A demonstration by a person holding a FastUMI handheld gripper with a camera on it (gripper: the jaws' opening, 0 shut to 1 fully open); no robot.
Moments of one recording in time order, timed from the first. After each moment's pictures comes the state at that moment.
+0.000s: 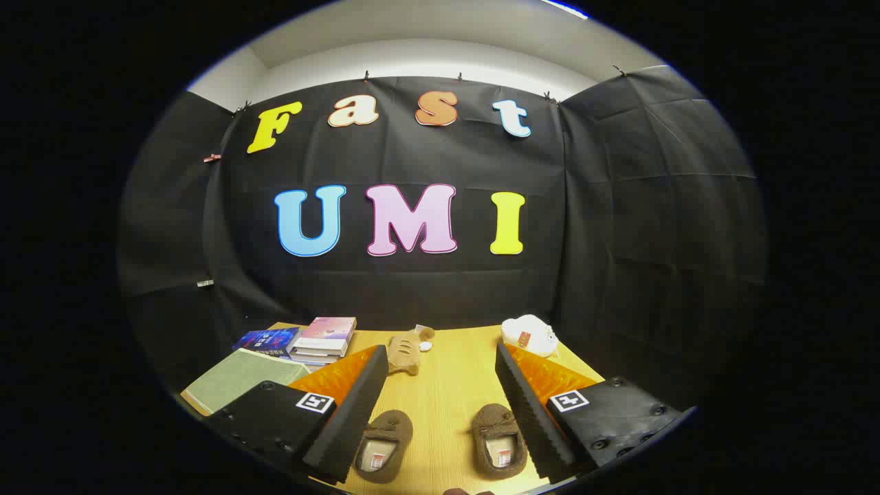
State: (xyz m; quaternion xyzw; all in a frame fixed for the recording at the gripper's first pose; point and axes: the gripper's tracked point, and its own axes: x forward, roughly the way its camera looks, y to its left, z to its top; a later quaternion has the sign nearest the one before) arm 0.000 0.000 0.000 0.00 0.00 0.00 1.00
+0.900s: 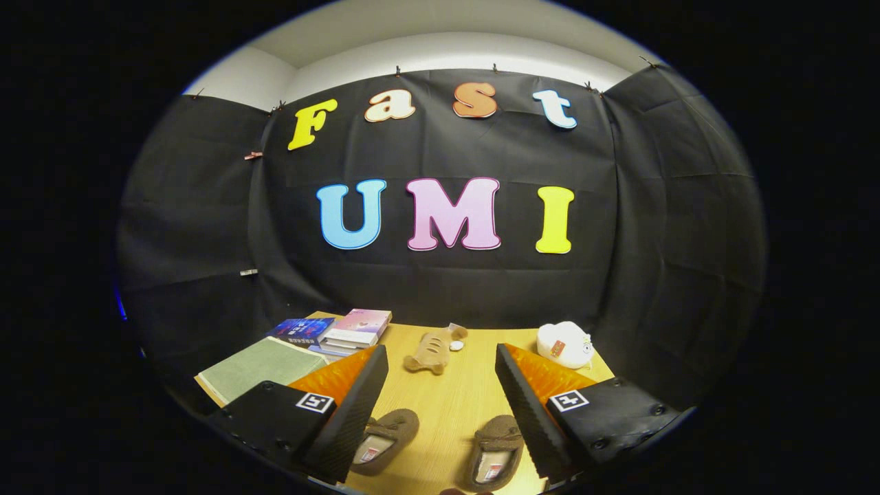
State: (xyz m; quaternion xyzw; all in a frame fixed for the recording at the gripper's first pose) arm 0.023 -0.007 0.003 -0.01 0.02 0.13 0.99
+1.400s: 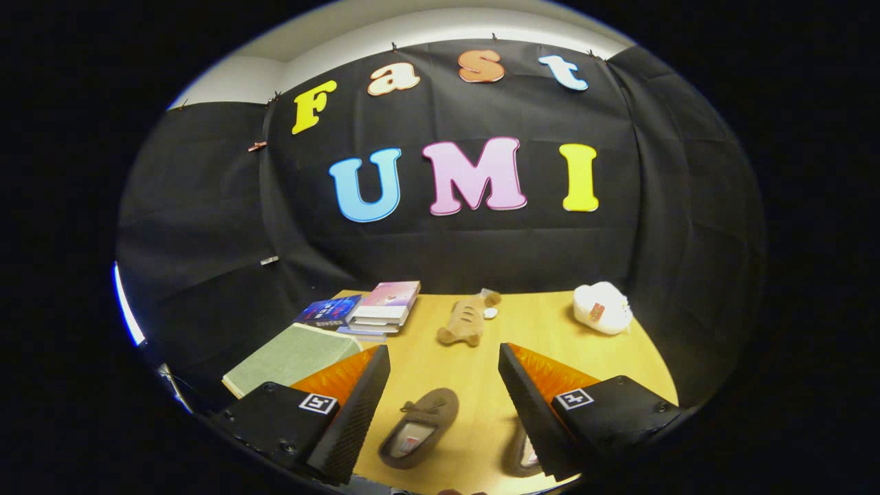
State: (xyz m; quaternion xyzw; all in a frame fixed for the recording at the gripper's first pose) arm 0.024 0.059 -0.054 0.03 0.12 0.18 0.97
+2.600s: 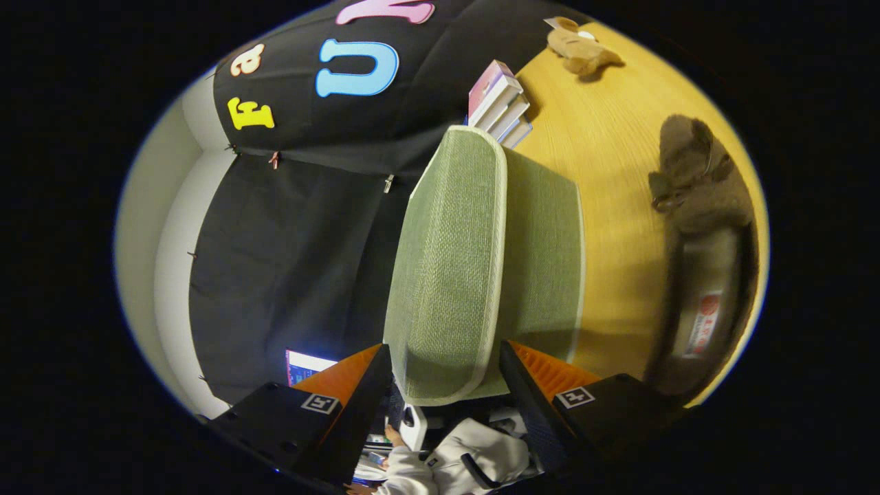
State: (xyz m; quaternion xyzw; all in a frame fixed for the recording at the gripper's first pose) arm -0.058 0.256 -0.213 0.38 0.48 0.44 0.66
